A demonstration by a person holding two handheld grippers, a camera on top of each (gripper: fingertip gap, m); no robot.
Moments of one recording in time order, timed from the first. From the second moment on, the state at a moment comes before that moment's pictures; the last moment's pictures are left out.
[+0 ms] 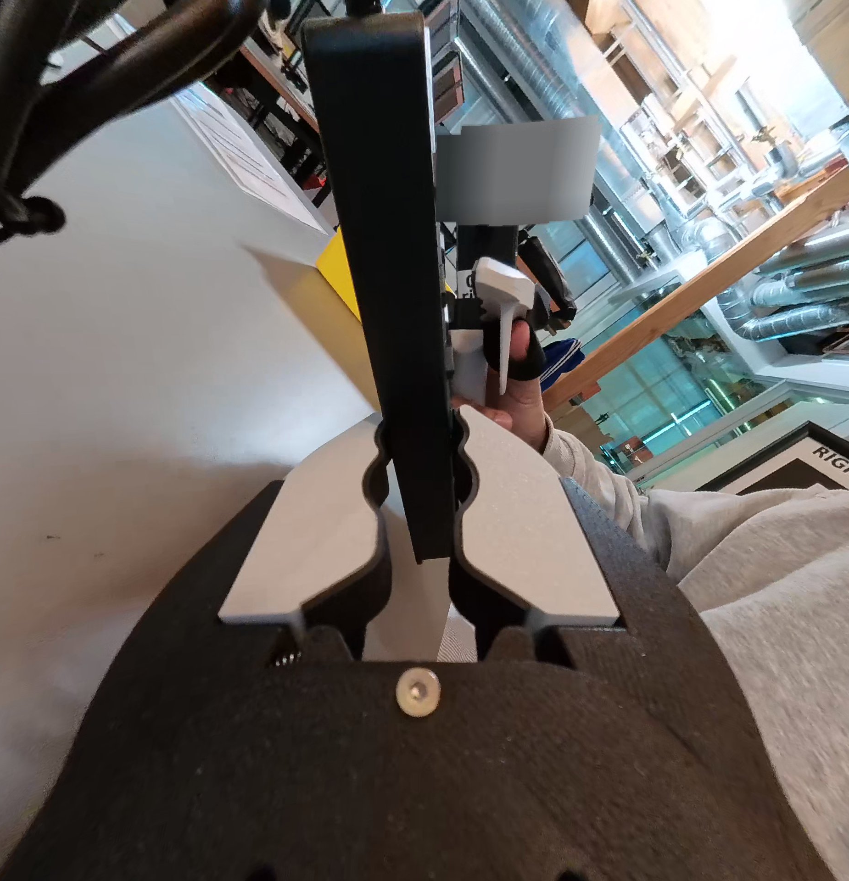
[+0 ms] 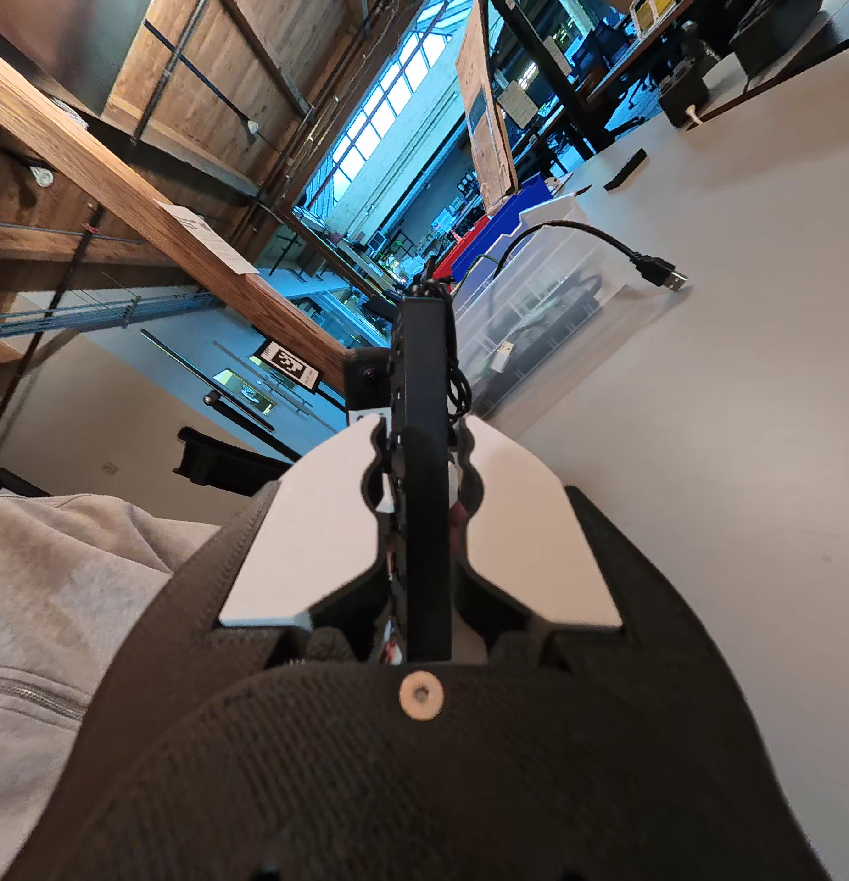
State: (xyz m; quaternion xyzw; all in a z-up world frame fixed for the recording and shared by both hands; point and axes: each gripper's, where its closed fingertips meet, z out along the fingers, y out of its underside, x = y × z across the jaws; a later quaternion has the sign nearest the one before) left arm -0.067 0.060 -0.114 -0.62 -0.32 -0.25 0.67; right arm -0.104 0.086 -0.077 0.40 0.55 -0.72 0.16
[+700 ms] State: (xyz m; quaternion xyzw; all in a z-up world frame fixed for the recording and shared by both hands) left arm -0.068 0.060 -0.115 -0.62 -0.32 -0.25 0.67; right arm -0.111 0.094 -0.077 0.40 0.55 -0.72 0.13
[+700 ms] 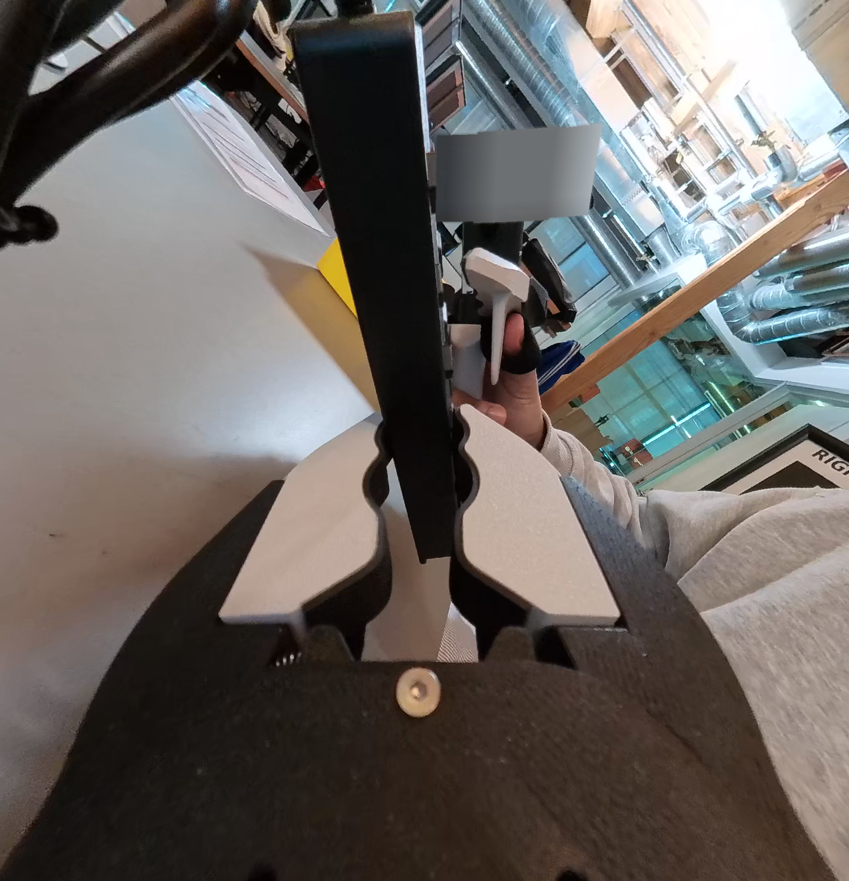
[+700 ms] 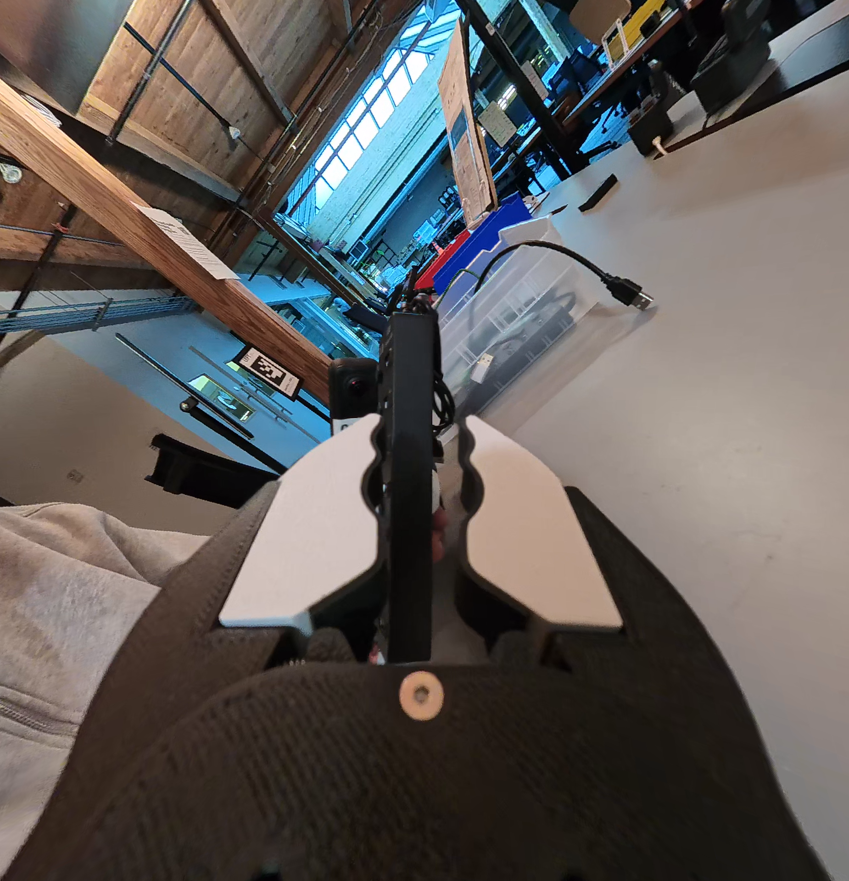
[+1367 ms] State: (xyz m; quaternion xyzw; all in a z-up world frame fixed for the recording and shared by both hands) left arm -0.048 0.046 -0.113 -0.62 -0.31 -0.25 0.67; right arm -0.134 0.095 -0.064 0.40 0.55 -0.73 0.08
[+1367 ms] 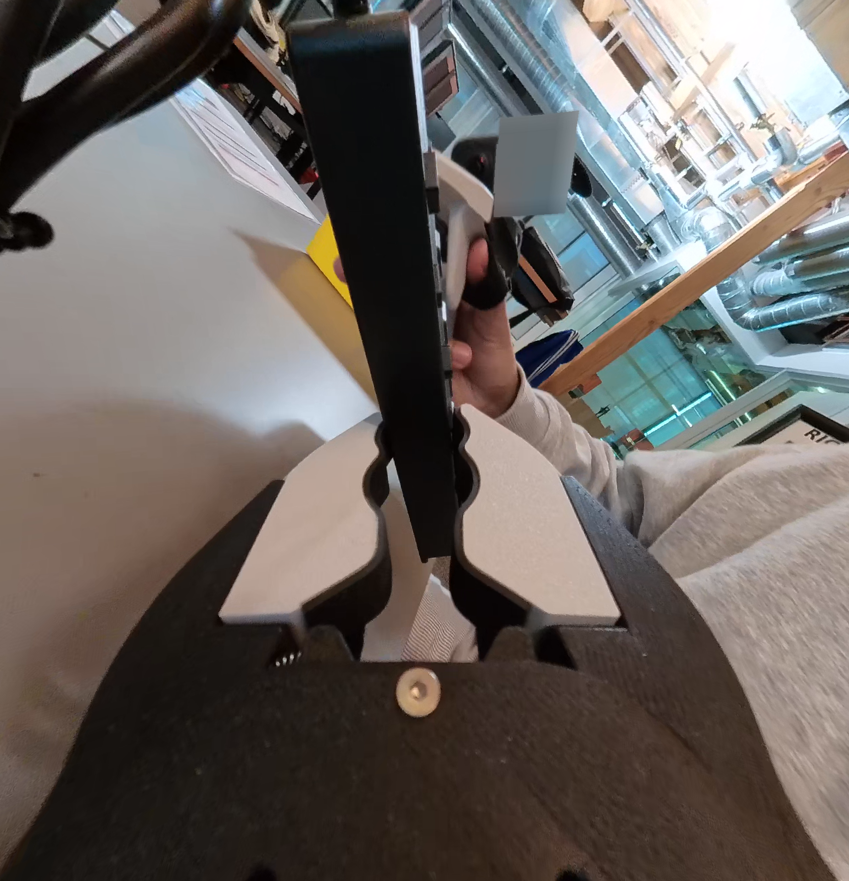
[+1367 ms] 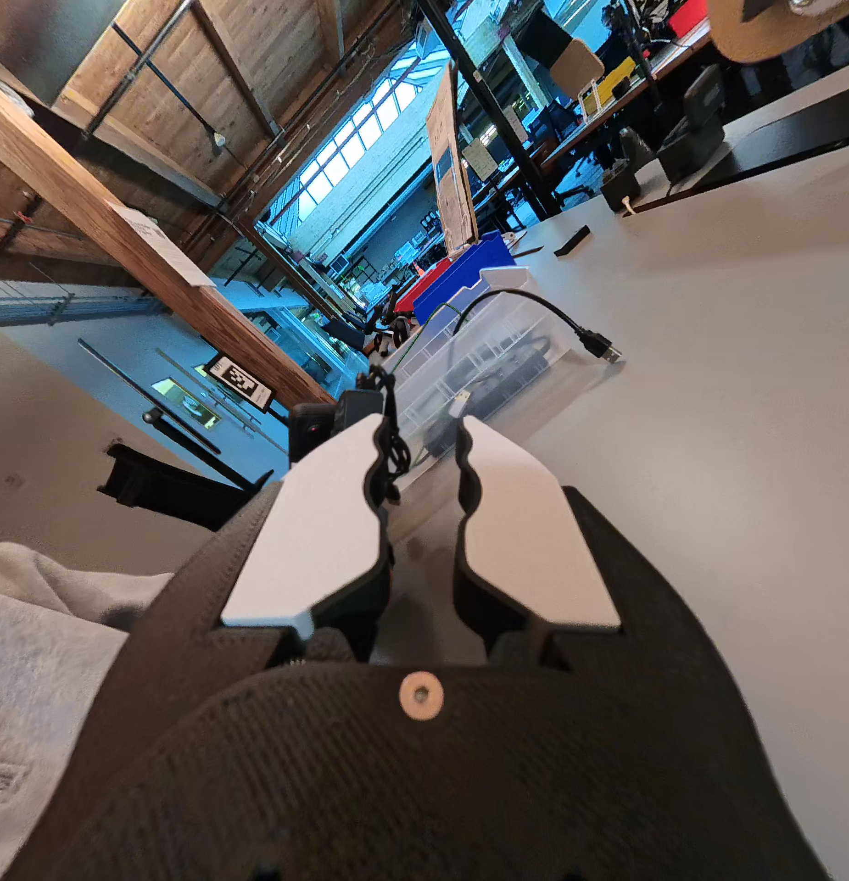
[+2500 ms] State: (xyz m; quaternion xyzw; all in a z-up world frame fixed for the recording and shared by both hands) left arm -0.057 0.007 -0.124 -0.59 -0.39 -0.22 0.67; right arm -0.197 -0.255 -0.073 0.07 0.95 -0.30 -0.04
